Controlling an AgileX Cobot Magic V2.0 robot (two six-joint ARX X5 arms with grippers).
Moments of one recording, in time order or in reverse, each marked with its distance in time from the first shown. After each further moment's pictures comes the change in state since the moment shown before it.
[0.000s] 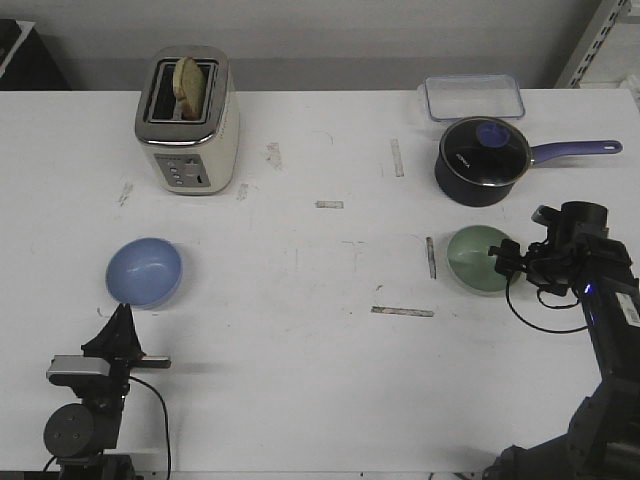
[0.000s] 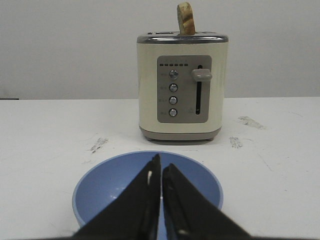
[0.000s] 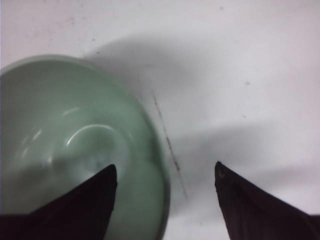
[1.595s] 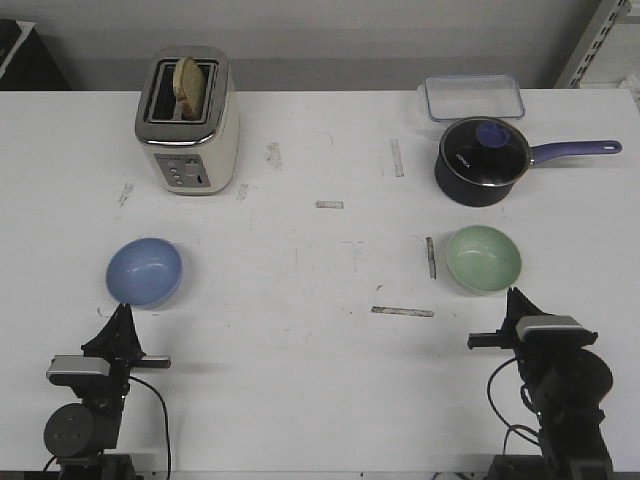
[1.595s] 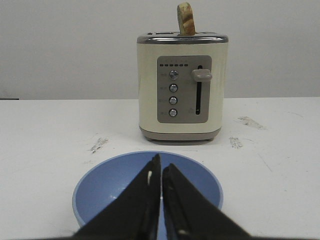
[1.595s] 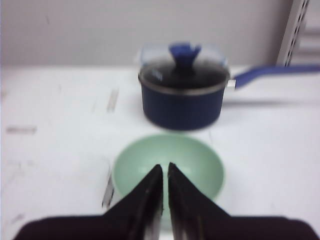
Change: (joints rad) left arm 0.000 0.000 0.000 0.000 0.000 0.000; right arm 0.269 -1.129 -0.696 0.469 0.189 -0.107
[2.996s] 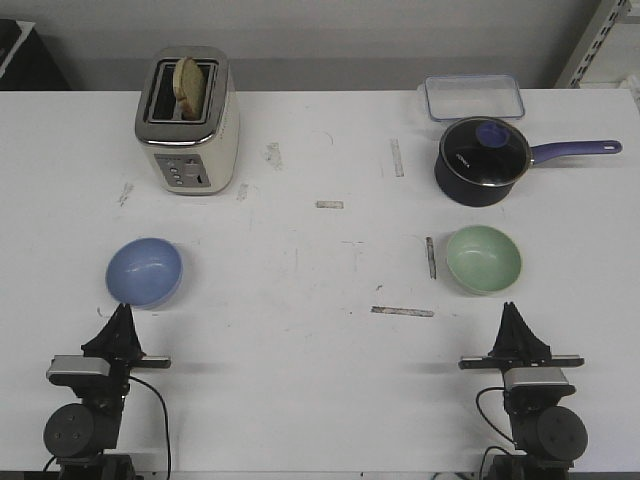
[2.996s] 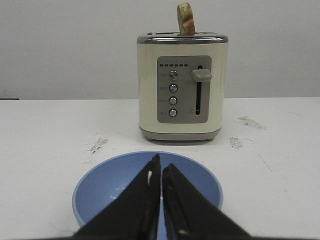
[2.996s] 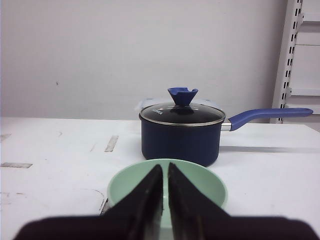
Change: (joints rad) left arm 0.000 0.000 0.000 0.000 0.000 0.000; right arm 0.000 -0.450 -0.467 0.414 0.000 -0.021
